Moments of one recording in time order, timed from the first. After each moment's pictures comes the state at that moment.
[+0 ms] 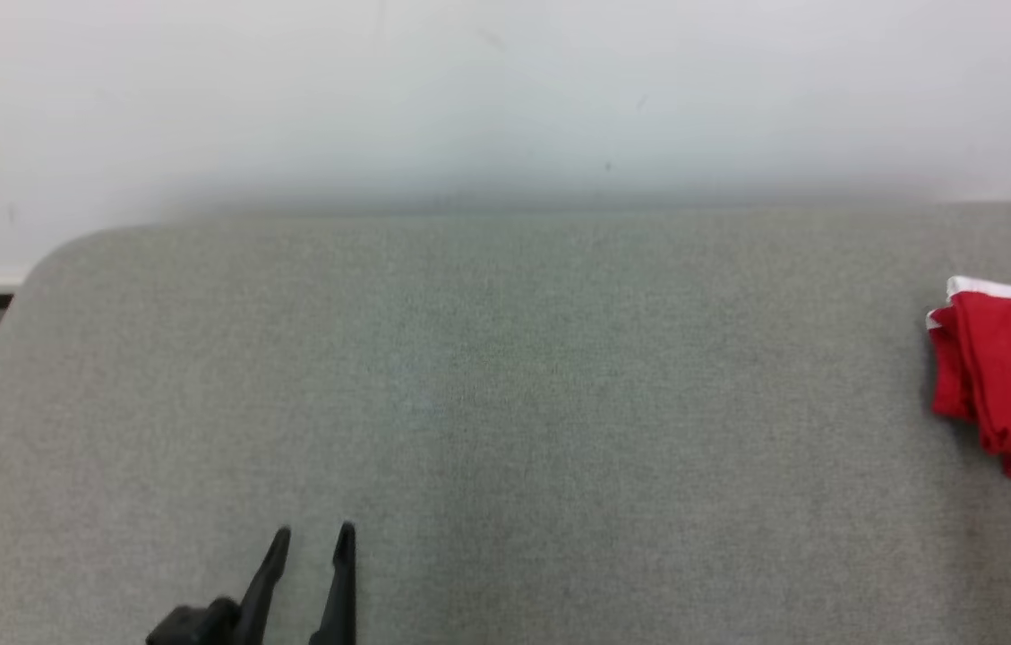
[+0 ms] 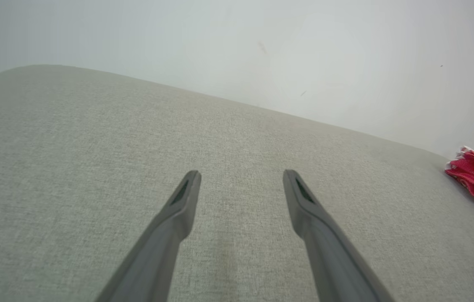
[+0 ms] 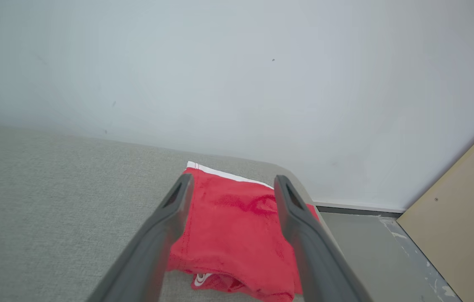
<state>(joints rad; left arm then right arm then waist) -0.03 0.05 -0.14 0.21 -0.30 -0.07 -0.26 -0.19 -0.38 -0.23 0.09 0.22 0.13 0.18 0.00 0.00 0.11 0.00</state>
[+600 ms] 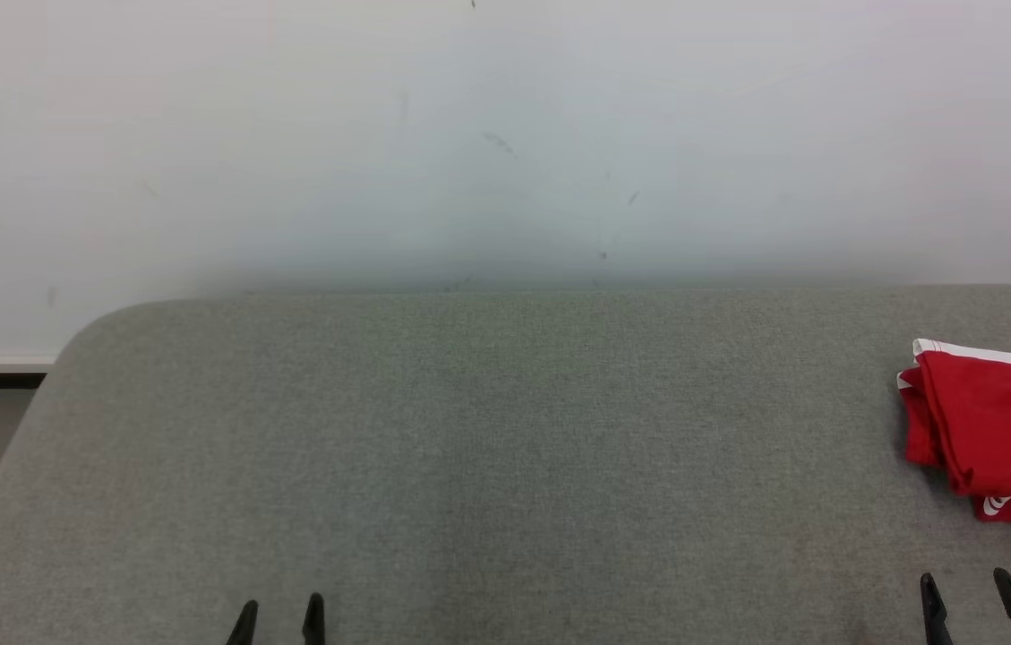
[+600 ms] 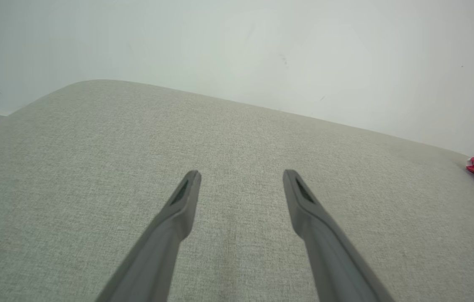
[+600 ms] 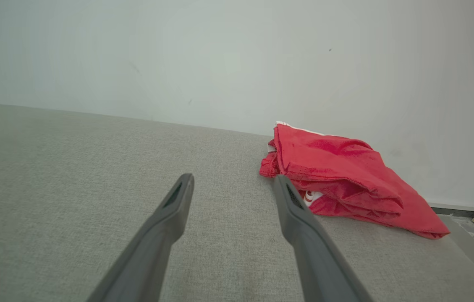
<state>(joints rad) 0.11 0.05 -0.08 0.23 -0.25 -0.04 -0.26 0.09 -0.13 -0.10 0.23 0.09 0.13 -0.25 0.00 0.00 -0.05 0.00</state>
